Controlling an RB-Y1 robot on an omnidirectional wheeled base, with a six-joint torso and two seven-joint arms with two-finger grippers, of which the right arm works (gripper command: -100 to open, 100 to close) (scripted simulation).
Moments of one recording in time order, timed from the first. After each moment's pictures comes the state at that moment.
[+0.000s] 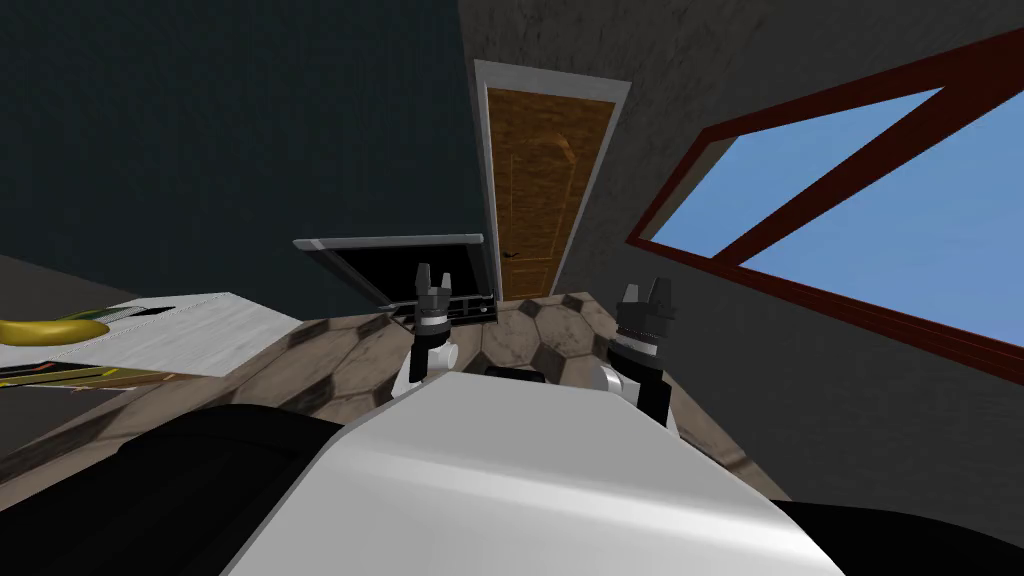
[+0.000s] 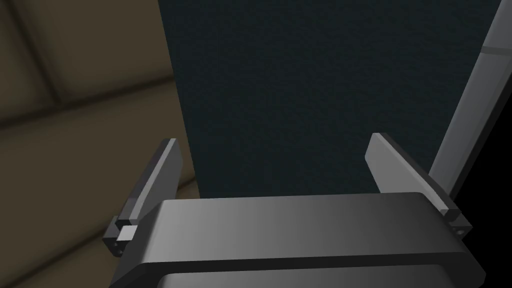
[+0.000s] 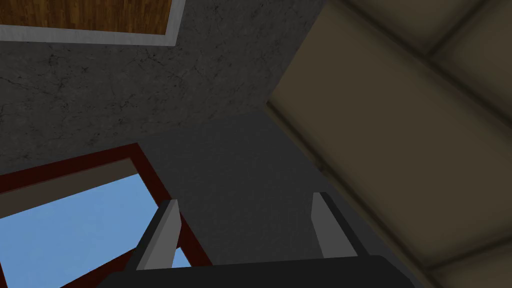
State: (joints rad) arm 0.53 0.02 -0.04 -2.36 -0.09 -0.47 0.16
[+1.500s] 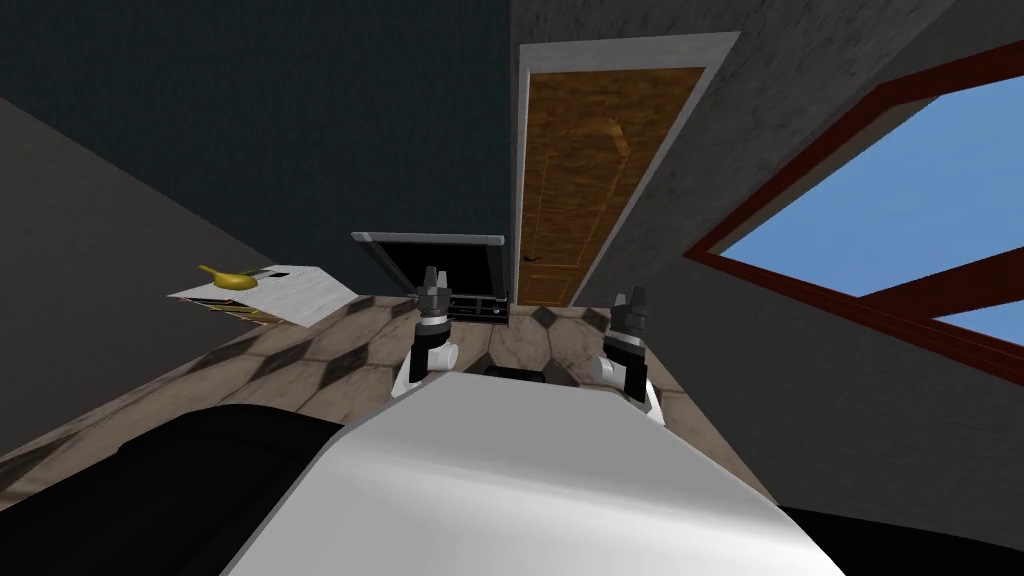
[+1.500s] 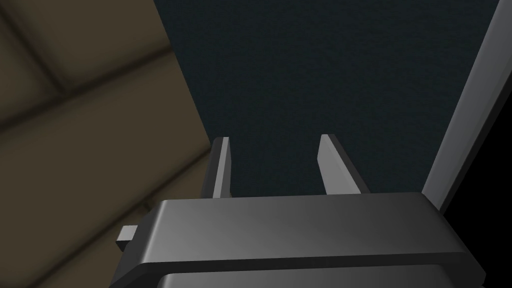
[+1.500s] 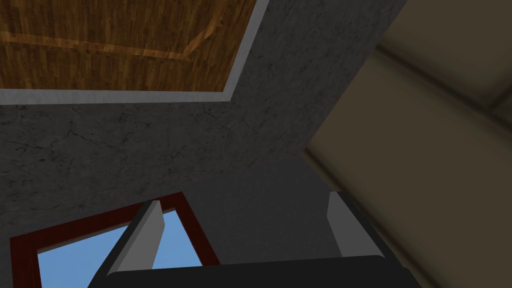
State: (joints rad) arm 0.36 -0.04 -0.18 -2.02 -0.11 -0.53 0.21
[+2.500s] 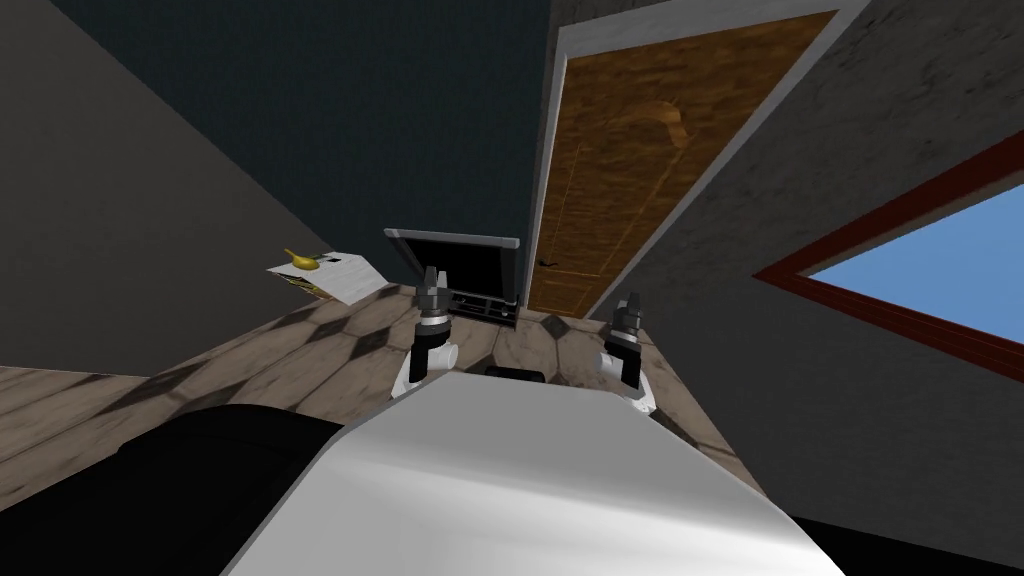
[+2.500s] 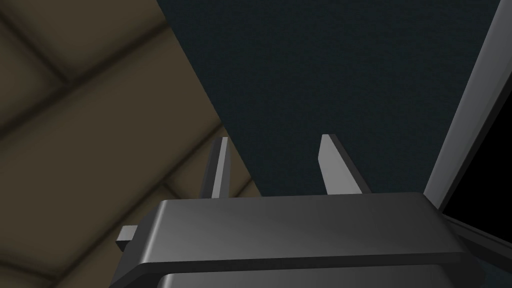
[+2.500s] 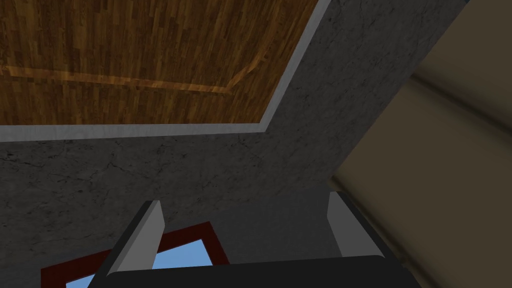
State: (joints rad) arm 0.22 -0.07 -0.30 -1.74 -0.12 -0.58 0.25
